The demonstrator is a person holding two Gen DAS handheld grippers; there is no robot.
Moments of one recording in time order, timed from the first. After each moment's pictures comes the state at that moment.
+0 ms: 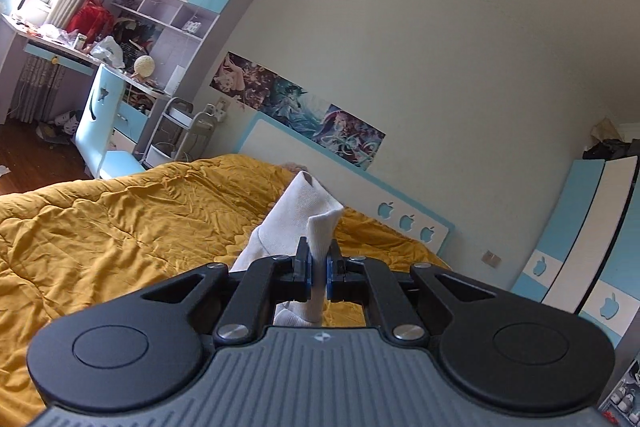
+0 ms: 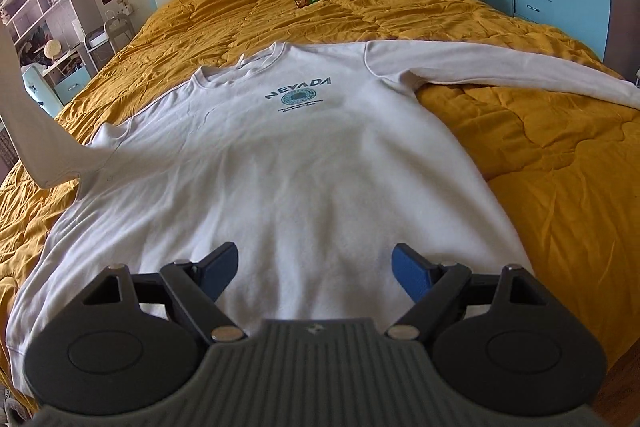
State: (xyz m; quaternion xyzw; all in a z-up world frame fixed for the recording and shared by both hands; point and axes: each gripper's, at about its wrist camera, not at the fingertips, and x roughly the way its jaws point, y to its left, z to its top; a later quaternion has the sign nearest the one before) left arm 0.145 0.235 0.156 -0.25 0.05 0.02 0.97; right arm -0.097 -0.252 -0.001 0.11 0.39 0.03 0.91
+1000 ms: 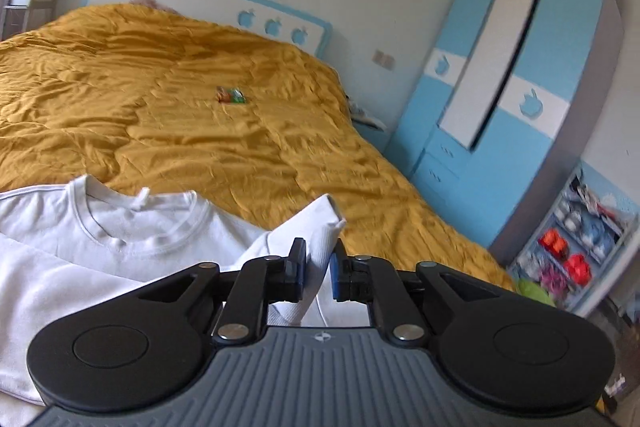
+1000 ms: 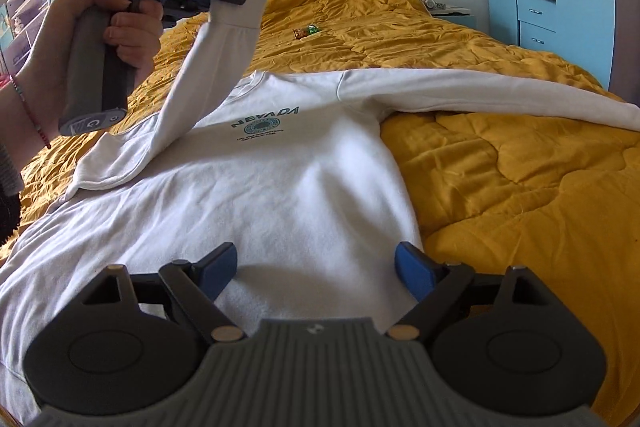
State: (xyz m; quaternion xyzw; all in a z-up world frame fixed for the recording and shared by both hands) left arm 0.206 -0.087 0.016 -0.12 0.28 -0.21 0.93; right arm -0.075 -0.300 -0.035 0.08 0.33 0.04 0.94
